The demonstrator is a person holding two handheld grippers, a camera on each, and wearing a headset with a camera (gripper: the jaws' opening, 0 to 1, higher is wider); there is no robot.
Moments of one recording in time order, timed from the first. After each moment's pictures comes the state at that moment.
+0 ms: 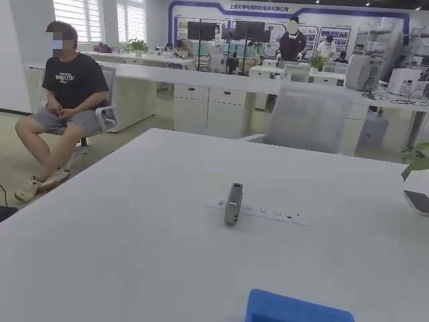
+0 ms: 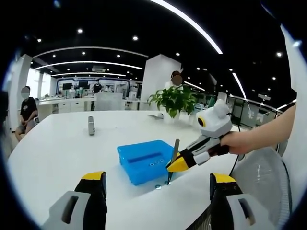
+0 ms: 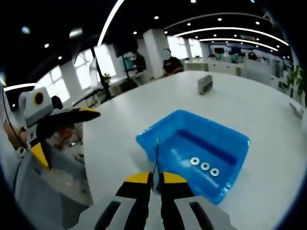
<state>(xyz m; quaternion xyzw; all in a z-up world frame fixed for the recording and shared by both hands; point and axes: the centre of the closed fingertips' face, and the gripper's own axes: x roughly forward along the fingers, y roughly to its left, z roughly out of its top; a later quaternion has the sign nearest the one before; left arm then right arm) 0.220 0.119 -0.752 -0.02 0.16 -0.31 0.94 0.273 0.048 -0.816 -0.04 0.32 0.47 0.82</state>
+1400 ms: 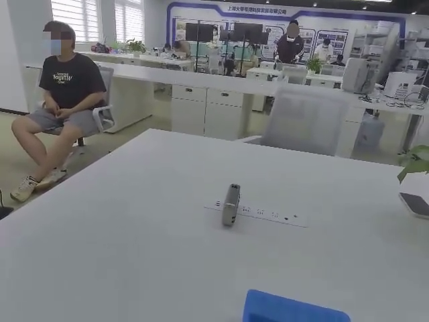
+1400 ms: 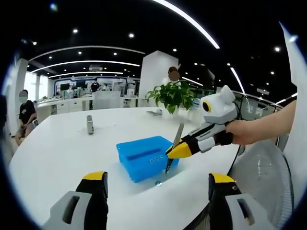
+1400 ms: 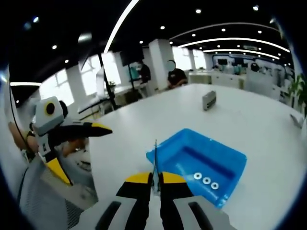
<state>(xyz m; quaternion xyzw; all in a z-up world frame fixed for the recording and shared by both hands) 0.218 0.118 -0.757 0.00 0.17 -0.31 0.93 0.279 0.051 -0.782 -0.03 0.26 0.49 0.83</state>
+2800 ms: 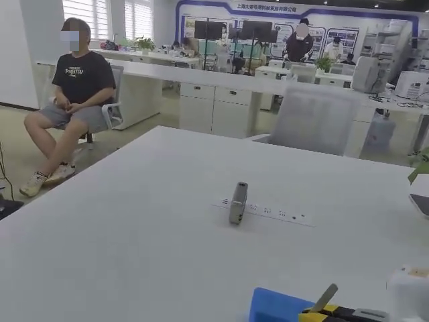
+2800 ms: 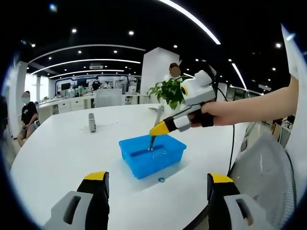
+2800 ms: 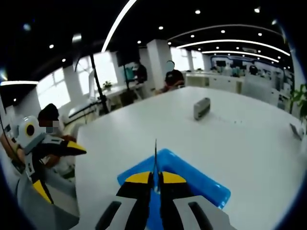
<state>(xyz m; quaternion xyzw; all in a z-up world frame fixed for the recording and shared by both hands) 0.218 0.123 -0.765 0.02 0.18 -0.31 0.93 0.347 0.063 -0.776 -0.05 0.27 0.48 0.84</state>
